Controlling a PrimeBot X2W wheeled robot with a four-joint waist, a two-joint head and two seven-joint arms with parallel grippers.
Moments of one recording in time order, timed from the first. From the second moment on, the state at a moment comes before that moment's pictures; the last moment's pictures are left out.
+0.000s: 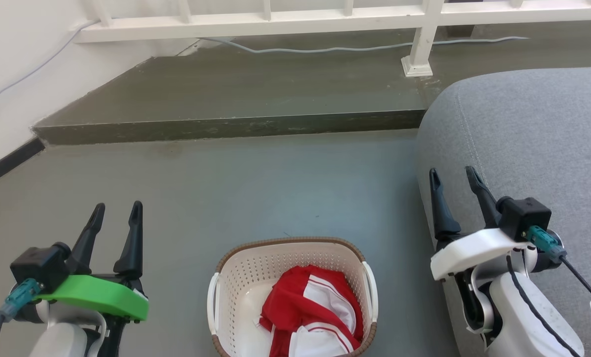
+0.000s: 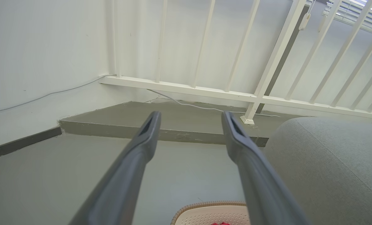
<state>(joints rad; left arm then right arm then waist) -0.12 0.24 -0.24 0.19 -0.60 -0.09 -0.25 -0.16 -0.13 0.32 0.25 0.35 -0.13 -0.25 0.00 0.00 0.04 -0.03</state>
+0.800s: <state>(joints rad) -0.08 0.17 -0.20 0.25 -0.77 -0.09 -0.19 -0.09 -0.10 0.27 0.29 0.57 -0.09 -0.21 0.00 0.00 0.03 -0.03</state>
